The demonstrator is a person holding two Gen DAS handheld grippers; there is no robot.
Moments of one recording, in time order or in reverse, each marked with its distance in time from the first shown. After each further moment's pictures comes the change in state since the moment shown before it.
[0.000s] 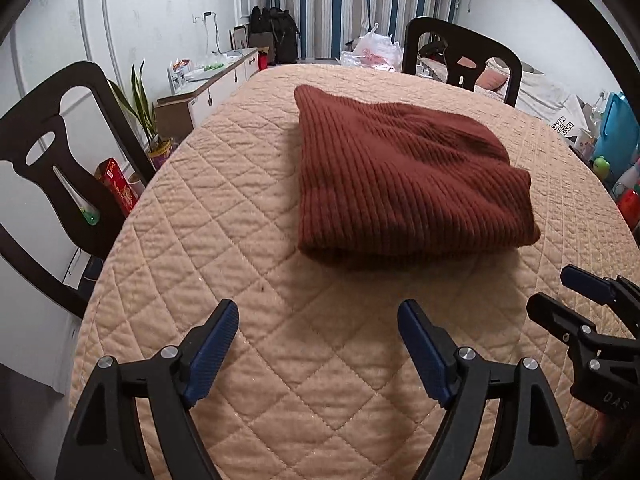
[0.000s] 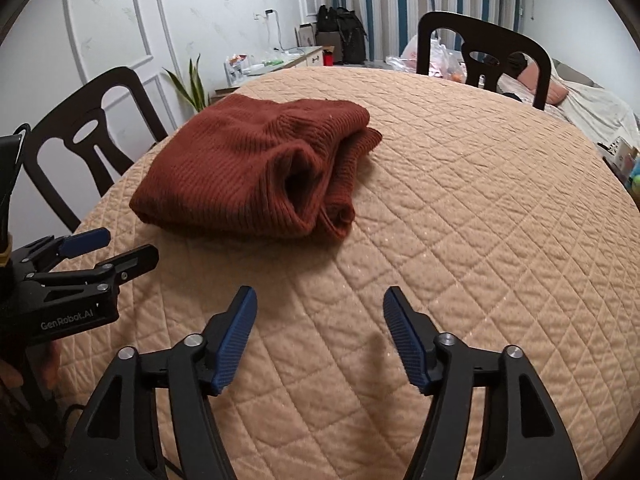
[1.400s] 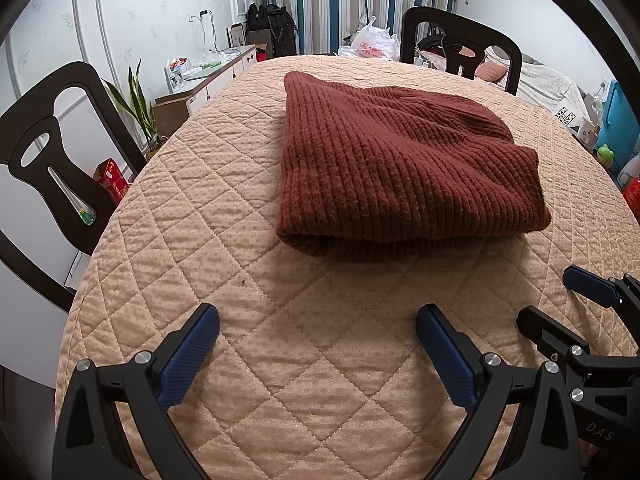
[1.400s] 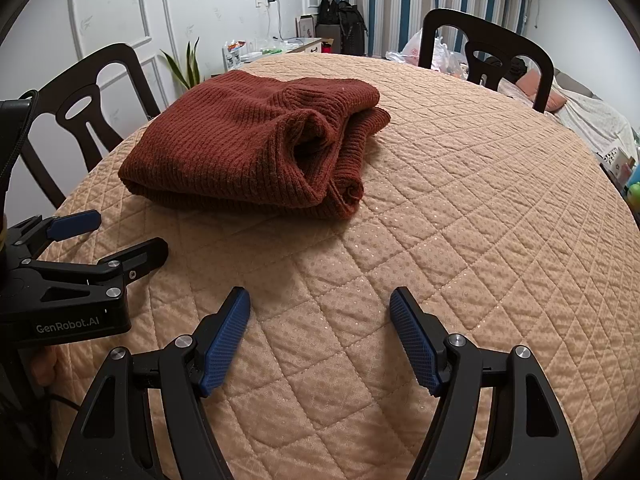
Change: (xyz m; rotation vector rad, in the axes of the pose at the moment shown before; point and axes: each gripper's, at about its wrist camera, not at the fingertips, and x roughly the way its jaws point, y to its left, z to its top) left arm 0.011 -0.009 -0.006 0.022 0.009 0.014; right arm 0.011 0.007 -0.009 -0.047 0.029 -0.050
